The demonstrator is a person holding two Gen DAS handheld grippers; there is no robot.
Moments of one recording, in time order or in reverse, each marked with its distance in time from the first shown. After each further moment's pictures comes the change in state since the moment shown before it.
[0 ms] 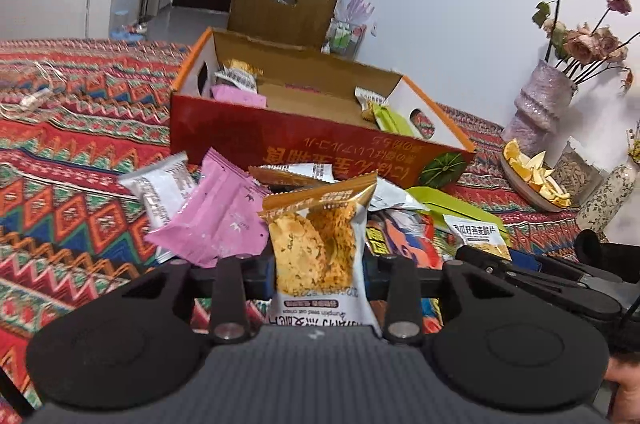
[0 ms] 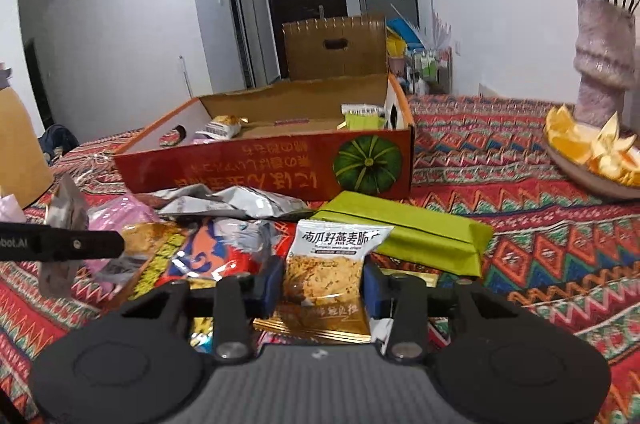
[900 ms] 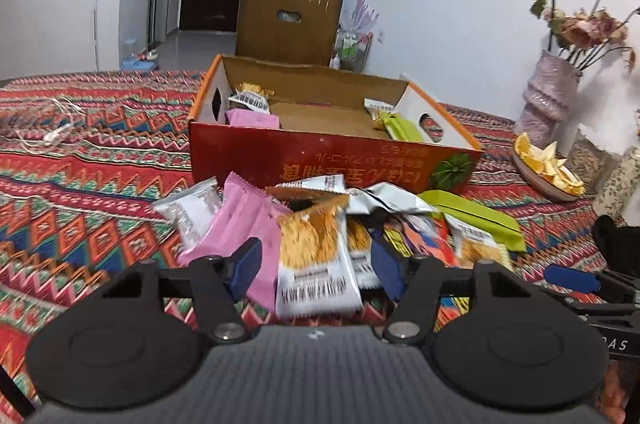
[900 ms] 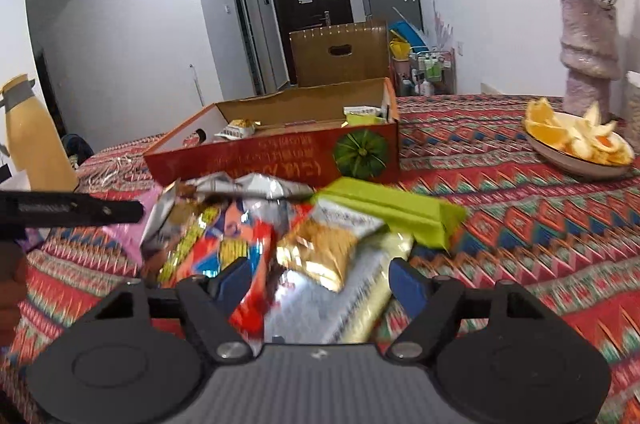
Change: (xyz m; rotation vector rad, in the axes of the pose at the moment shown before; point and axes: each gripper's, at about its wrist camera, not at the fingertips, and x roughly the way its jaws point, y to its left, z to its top) left arm -0.001 -0.005 0.006 0.076 -0.019 0.065; right arm -0.039 -0.007 -0.014 0.031 -0.004 0.045
